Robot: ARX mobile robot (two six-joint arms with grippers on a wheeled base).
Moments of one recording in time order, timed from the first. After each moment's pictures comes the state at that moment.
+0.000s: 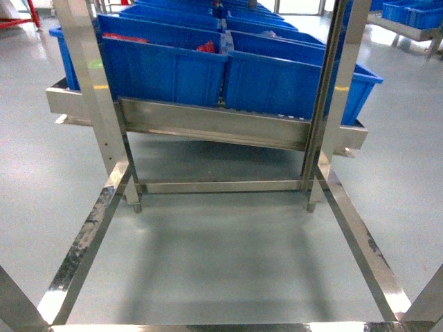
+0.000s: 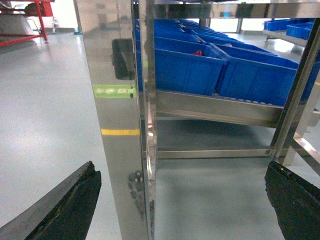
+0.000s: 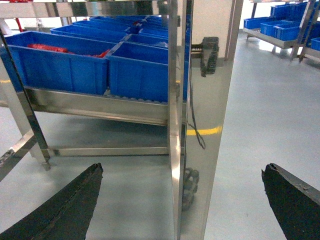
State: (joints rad) left arm 0.00 0.01 0.01 -0.01 0.00 0.00; right arm 0.00 0.00 0.01 -0.01 0.00 0.00
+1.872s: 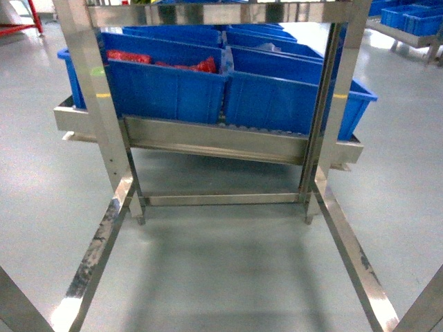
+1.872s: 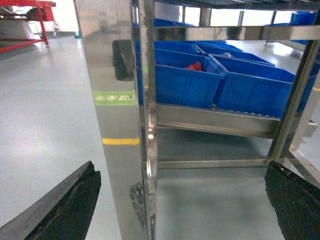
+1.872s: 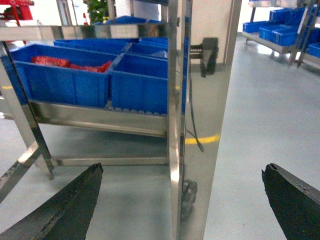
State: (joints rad) left arm 0.00 0.01 0.01 0.00 0.00 0.00; right arm 0.00 0.00 0.01 -0.01 0.00 0.00
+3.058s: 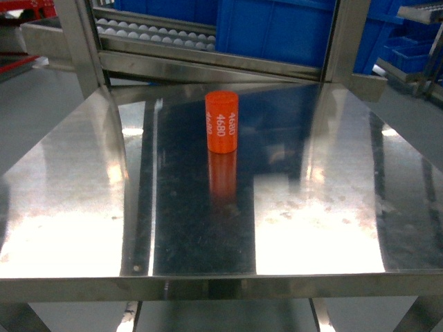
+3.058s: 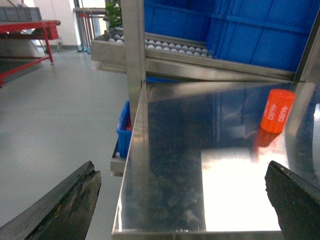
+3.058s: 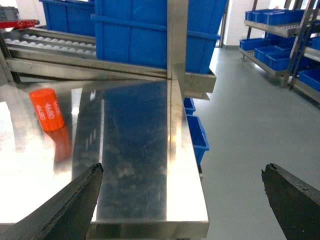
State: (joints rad) left arm 0.00 0.01 0.01 0.00 0.00 0.00; right arm 0.00 0.00 0.01 -0.01 0.00 0.00
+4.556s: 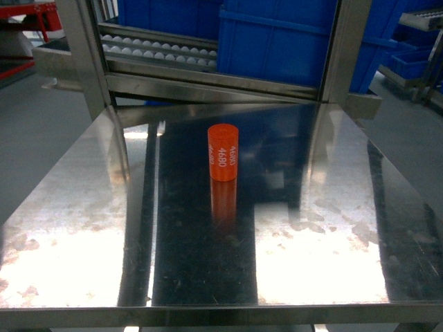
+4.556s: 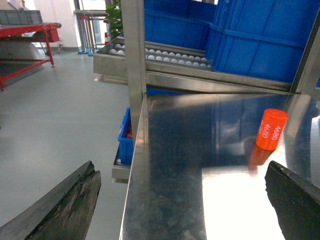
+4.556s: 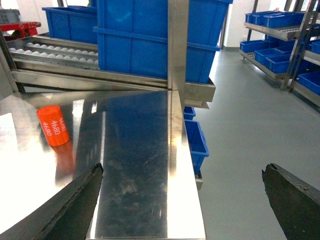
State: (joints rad) left arm 0.00 0.01 0.01 0.00 0.00 0.00; right arm 0.00 0.00 0.01 -0.01 0.00 0.00
